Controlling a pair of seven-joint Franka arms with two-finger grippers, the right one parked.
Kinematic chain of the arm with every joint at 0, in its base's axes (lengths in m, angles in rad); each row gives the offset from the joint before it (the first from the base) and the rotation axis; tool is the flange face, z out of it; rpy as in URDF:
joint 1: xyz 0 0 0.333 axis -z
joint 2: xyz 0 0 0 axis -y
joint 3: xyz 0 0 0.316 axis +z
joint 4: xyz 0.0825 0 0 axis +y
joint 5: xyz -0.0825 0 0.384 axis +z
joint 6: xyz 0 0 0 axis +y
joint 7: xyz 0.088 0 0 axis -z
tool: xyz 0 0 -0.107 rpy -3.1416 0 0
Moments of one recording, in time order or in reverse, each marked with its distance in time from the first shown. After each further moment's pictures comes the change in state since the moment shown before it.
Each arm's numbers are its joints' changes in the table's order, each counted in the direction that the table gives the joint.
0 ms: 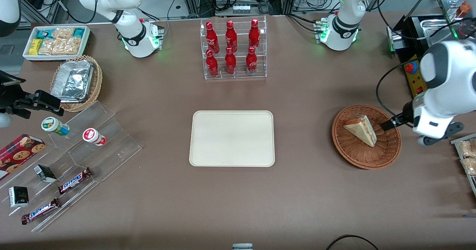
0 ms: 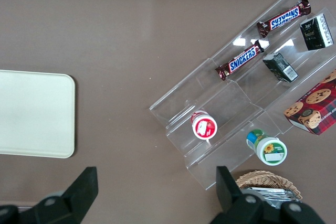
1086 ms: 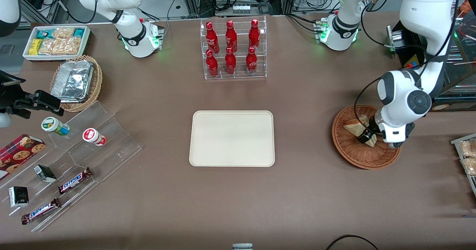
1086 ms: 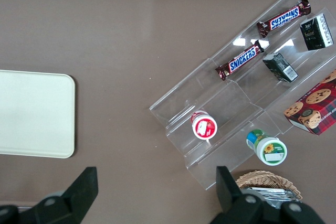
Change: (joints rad) arm 0.000 -0.182 0.000 0.287 -0.036 -0.508 -0.335
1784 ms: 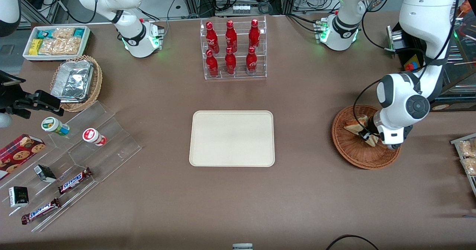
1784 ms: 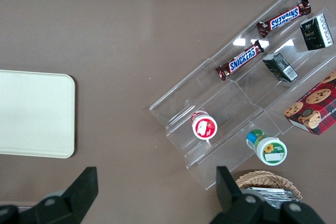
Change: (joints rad) arm 0.000 0.016 0.000 -0.069 0.000 0.122 -0.007
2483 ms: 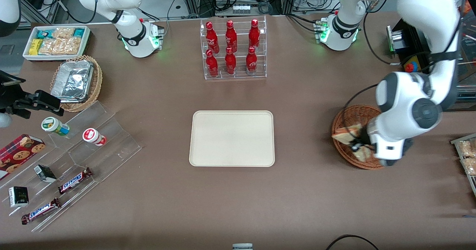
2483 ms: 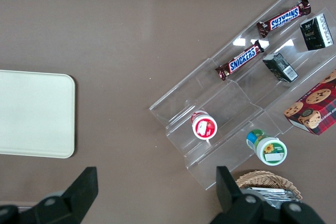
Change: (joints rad) arm 0.090 -0.044 -0.123 -0.375 -0.032 0.290 0.000
